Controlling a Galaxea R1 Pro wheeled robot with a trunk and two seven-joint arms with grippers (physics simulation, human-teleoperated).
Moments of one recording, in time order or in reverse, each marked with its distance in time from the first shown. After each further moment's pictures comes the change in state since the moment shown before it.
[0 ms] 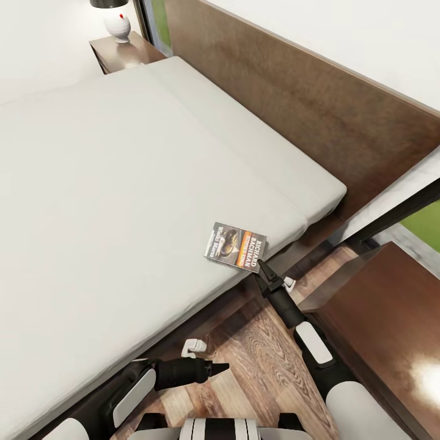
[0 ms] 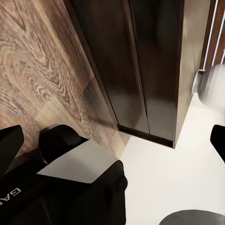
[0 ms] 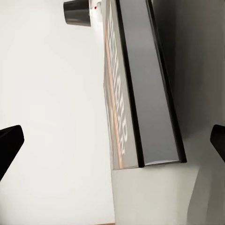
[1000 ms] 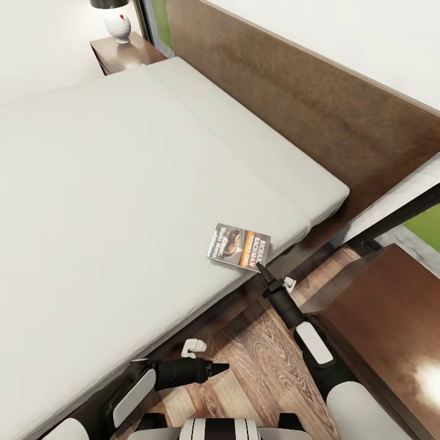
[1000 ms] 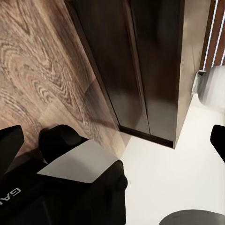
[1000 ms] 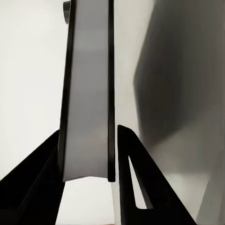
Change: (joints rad) left arm 0.000 0.000 0.000 0.000 0.000 0.000 0.000; right arm 0.002 -0.002 0.000 -0.001 0.001 0.000 0.000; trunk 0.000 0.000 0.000
